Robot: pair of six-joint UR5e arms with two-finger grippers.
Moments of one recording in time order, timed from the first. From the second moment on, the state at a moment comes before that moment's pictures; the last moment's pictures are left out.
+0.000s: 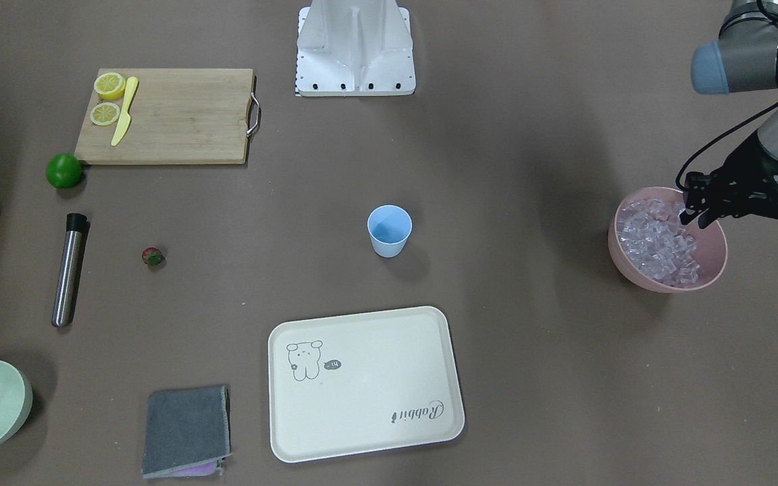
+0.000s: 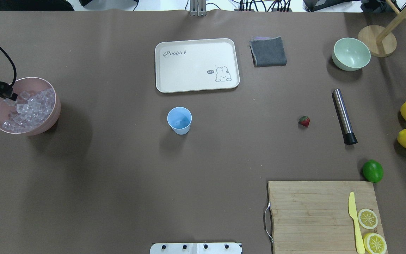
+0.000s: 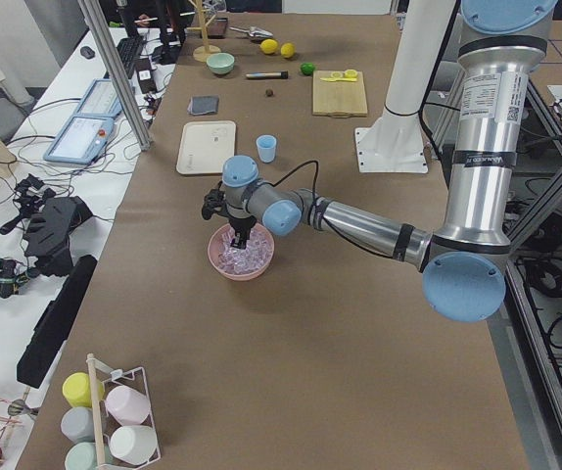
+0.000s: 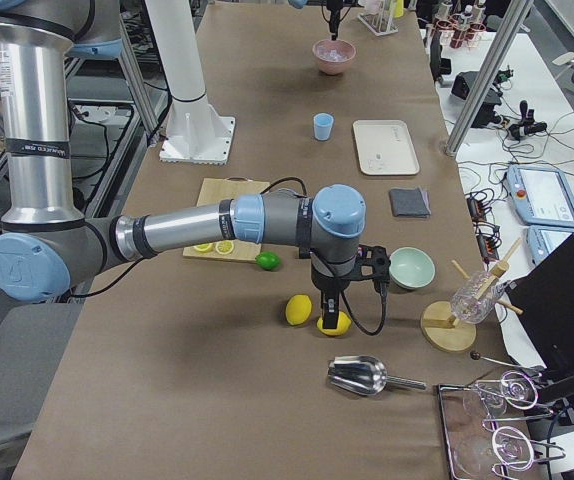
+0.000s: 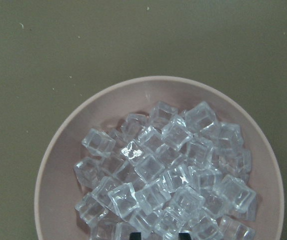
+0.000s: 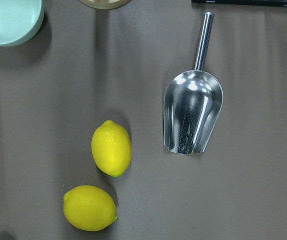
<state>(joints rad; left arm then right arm) -1.14 -1.68 -1.77 -1.90 -2.26 -0.55 1.65 -1.57 1.80 -1.82 2.30 -0.08</state>
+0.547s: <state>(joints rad) -1.07 -1.94 -1.78 -1.91 -2.21 -1.00 1.65 -1.57 1.83 -1.83 2.31 -0.08</state>
